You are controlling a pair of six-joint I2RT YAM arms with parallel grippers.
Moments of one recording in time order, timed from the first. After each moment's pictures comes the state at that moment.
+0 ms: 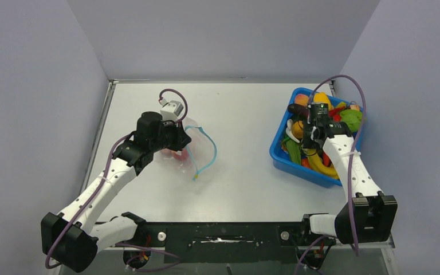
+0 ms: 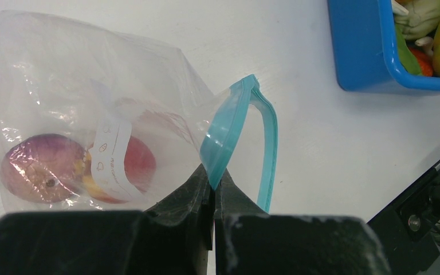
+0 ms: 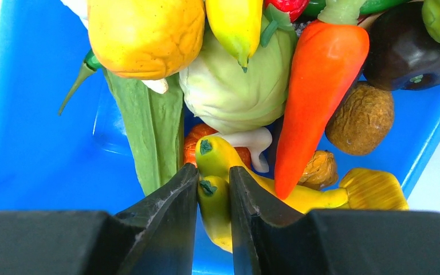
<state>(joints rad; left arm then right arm) -0.45 1.10 0.93 -0.35 0.21 -0.28 0.05 1.29 1.10 -0.85 0.25 0.04</state>
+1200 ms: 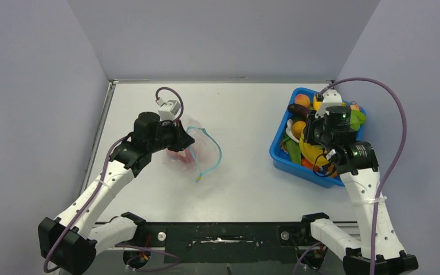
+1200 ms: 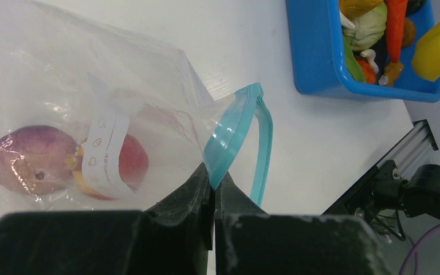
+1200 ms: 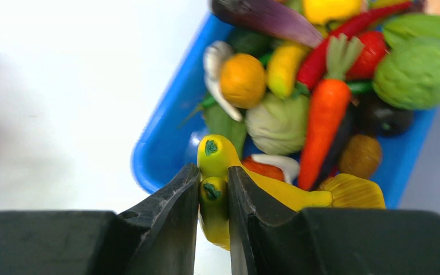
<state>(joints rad) -0.45 1.07 0.93 -0.34 0.28 -0.40 0.15 0.98 1.23 -0.89 0.16 0.07</state>
